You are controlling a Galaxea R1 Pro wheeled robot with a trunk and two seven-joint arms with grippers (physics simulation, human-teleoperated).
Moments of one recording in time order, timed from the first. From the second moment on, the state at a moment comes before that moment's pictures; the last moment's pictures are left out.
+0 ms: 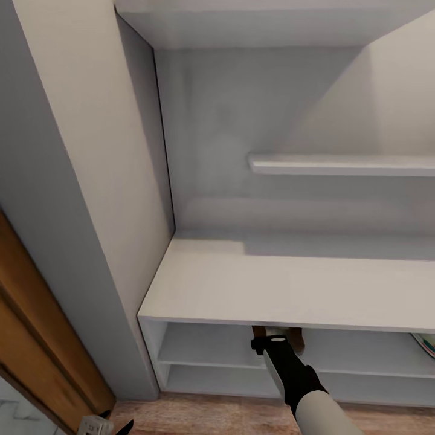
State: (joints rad) left arm -0.18 0.18 0.34 -0.49 -0.02 -0.34 -0.78; right arm -0.59 0.17 -0.05 -0.60 0.17 0.41 -0.19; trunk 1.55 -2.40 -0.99
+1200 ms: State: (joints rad) left arm -0.18 0.18 0.34 -0.50 -0.02 -0.34 -0.78; right arm -0.59 0.17 -0.05 -0.60 0.17 0.41 -0.19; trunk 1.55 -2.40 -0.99
